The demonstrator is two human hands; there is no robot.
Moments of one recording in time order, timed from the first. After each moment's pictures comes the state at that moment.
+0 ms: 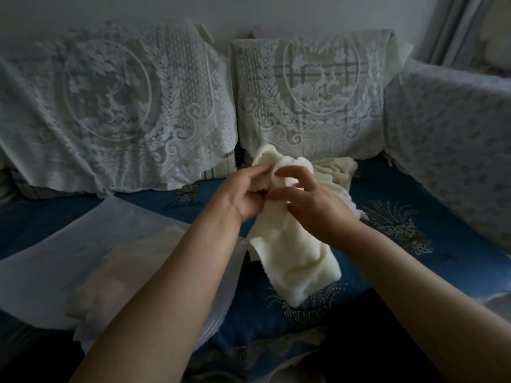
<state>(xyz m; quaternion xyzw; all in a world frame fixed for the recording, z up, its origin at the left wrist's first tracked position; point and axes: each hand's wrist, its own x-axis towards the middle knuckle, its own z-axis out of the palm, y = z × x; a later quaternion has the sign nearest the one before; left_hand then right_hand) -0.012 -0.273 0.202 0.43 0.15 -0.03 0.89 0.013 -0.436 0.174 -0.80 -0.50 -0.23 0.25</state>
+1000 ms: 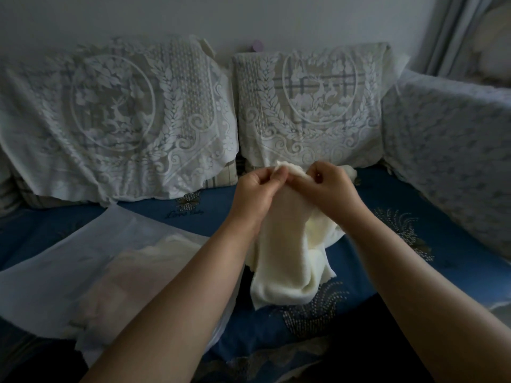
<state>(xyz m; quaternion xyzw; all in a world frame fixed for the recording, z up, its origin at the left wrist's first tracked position) -0.027 -0.300 0.204 0.67 0.05 0.17 0.72 0.018 -0.434 0.216 -0.83 -0.23 -0.07 0.51</state>
